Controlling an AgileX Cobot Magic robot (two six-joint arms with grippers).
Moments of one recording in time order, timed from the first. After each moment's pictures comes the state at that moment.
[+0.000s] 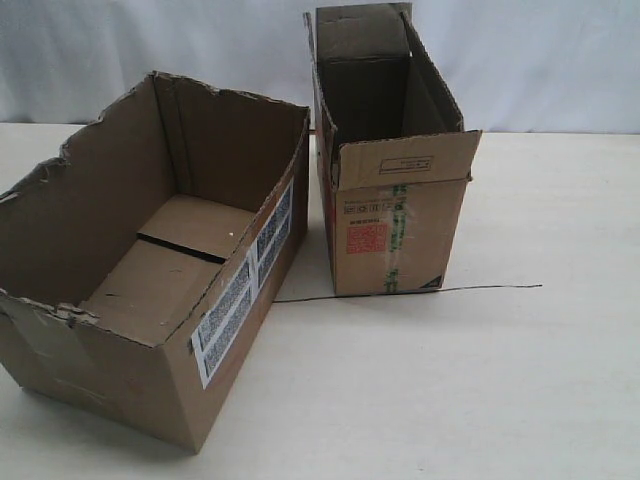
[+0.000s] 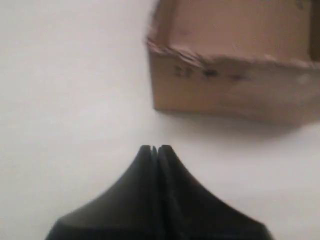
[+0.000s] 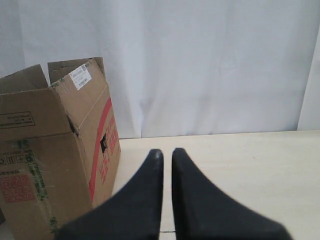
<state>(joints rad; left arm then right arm) 0.01 0.66 -0.66 -0.08 1.07 0.25 0.15 0.00 -0.01 -0.09 0.09 0.14</state>
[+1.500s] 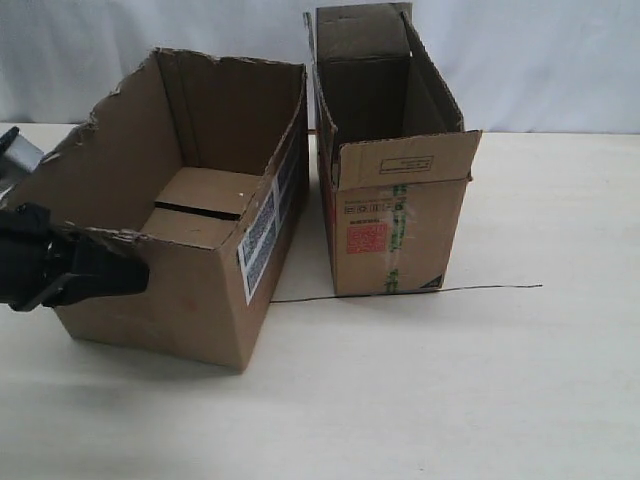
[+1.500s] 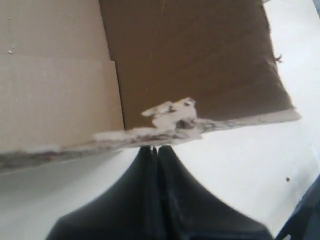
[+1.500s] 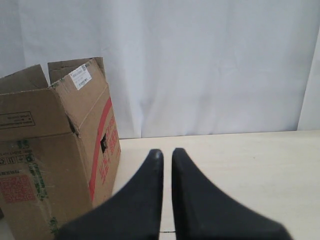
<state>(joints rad) -0.03 1.36 -0.61 -1.22 0.81 1.09 0.15 0.00 -0.01 -0.09 0.09 0.14</state>
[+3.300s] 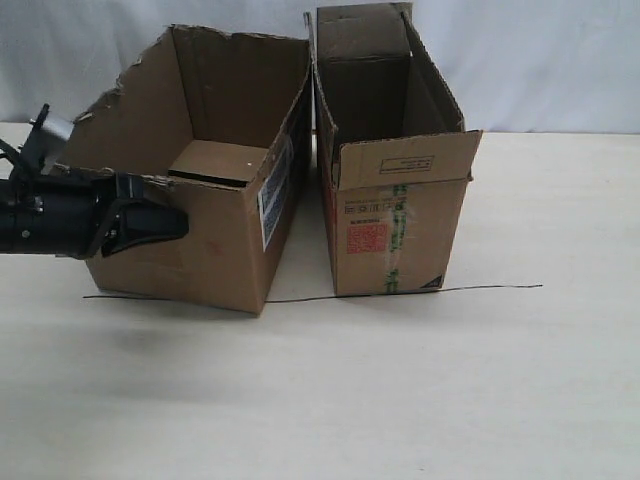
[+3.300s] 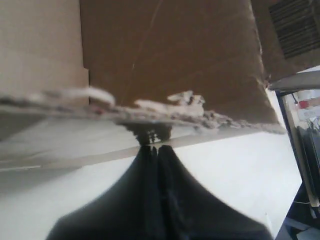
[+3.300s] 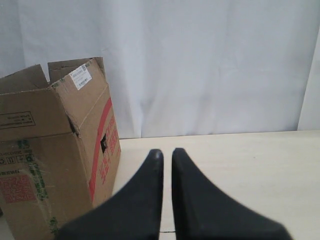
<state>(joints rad) -0.03 1.64 -0.71 -1.61 0.86 1.30 0.15 0.00 -0.01 -0.09 0.09 0.14</state>
